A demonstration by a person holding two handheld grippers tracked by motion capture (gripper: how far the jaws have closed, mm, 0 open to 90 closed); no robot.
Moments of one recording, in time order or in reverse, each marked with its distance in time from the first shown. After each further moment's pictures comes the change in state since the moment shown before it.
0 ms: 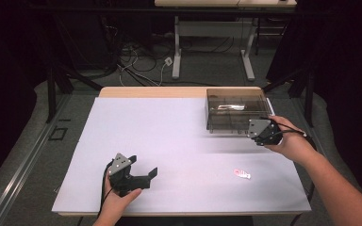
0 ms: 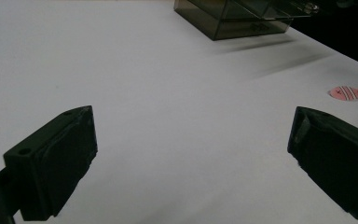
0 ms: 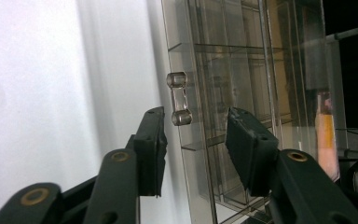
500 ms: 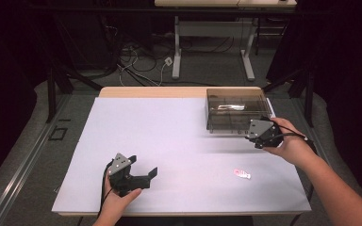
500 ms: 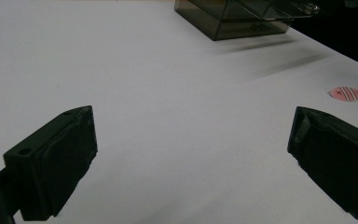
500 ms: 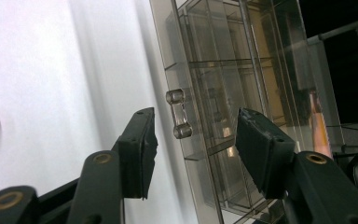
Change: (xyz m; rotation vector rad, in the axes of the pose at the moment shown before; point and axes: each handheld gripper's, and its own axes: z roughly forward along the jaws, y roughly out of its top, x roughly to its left) left arm 0.000 0.000 0.000 0.002 0.000 -0.002; right arm 0.008 0.004 -0.008 -0.048 -0.047 0.082
